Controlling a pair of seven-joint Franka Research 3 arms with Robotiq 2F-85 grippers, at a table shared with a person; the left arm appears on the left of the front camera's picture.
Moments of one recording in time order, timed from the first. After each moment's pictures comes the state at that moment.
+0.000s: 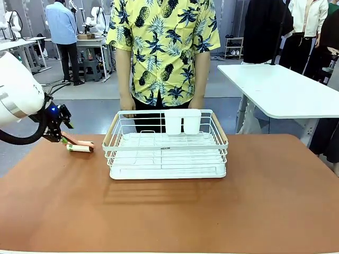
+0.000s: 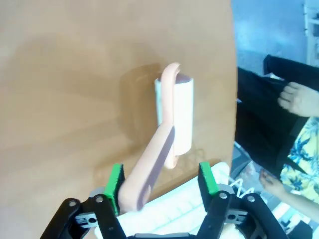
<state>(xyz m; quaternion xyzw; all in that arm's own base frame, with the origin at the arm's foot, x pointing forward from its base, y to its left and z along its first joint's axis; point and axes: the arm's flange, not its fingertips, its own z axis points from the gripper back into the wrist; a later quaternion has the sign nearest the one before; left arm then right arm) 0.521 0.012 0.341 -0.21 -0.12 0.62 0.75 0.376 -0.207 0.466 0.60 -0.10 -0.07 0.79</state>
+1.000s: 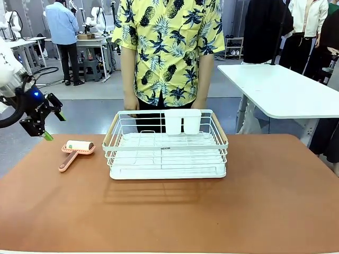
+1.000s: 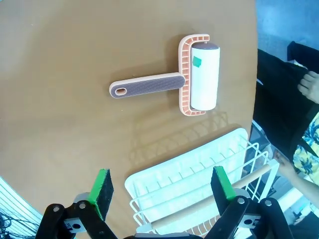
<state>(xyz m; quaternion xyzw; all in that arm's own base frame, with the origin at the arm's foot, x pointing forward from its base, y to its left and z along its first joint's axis) 0.481 0.019 0.402 -0.19 -0.04 0.61 0.76 0.376 -0.207 0.466 0.60 -0.10 -0.07 0.79</state>
